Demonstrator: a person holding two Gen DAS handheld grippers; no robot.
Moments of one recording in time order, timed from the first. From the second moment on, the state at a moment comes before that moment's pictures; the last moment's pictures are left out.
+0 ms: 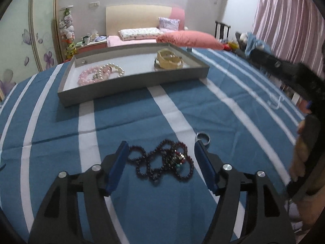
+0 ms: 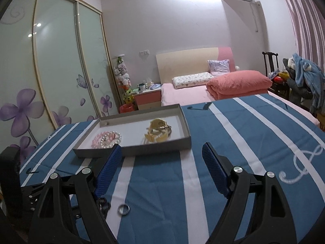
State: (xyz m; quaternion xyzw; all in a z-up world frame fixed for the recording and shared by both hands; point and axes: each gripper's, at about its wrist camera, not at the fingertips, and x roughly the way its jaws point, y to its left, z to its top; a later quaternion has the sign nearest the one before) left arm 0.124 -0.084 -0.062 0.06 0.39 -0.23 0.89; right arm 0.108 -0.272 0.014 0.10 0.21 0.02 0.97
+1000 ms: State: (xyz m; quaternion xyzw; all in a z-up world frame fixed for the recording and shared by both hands) left arm 0.184 0.017 -0.069 0.04 0.43 -0.01 0.90; right arm 0.112 -0.212 -0.048 0.01 0.38 0.12 0.92
